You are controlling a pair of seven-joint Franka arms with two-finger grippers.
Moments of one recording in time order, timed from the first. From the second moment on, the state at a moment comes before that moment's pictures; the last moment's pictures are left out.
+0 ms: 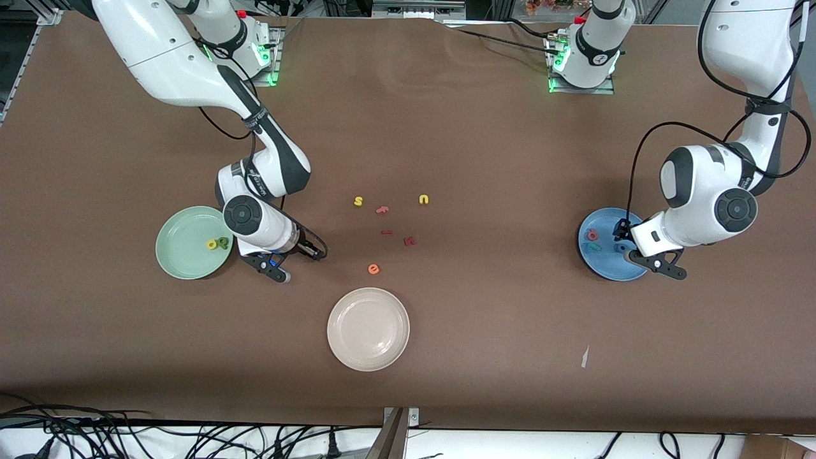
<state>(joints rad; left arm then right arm) -0.11 0.43 0.15 -1.96 -0.06 2.25 0.46 0.19 0.70 0.22 -1.75 -0.08 2.37 0.95</state>
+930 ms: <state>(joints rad) -0.09 0.02 0.13 -2.09 -0.06 2.23 0.45 0.19 0.70 0.22 -1.74 -0.09 2.37 0.94</state>
